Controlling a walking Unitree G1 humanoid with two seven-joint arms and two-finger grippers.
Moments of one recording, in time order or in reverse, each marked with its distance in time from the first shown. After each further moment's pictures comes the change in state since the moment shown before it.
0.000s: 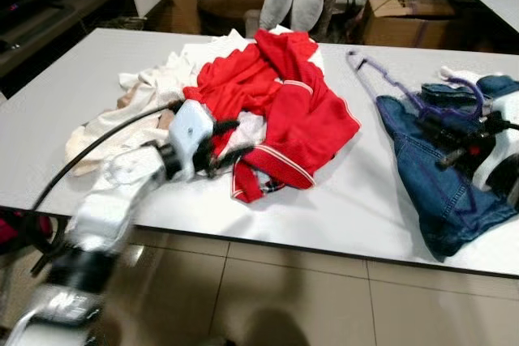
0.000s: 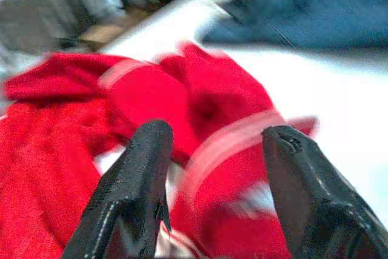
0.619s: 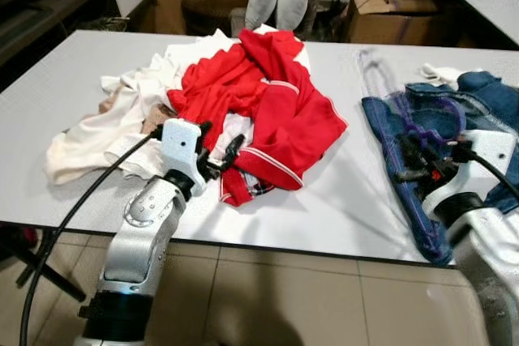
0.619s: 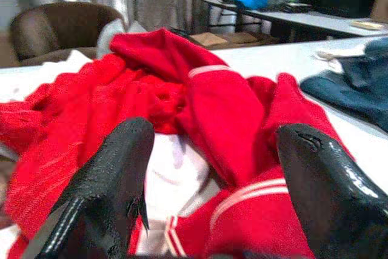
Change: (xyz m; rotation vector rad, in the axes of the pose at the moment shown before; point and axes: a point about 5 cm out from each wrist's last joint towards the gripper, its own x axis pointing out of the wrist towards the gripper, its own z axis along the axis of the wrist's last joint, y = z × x) left arm 0.013 -0.020 -0.014 -0.370 -0.118 0.579; right arm -0.009 0.081 -0.007 0.317 -0.054 -0.260
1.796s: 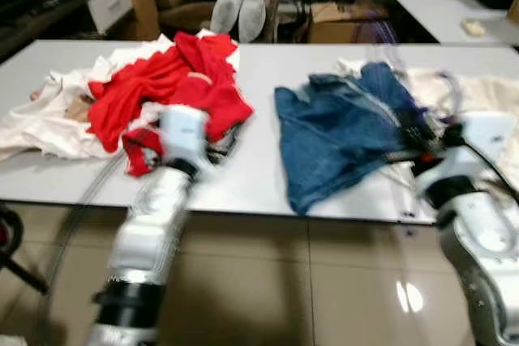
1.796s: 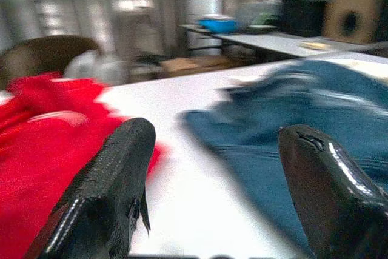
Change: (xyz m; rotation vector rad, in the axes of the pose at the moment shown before) left arm 0.018 -0.018 0.013 0.009 -0.047 -0.025; right arm 0.007 0.006 0.025 -0.117 -0.132 -0.034
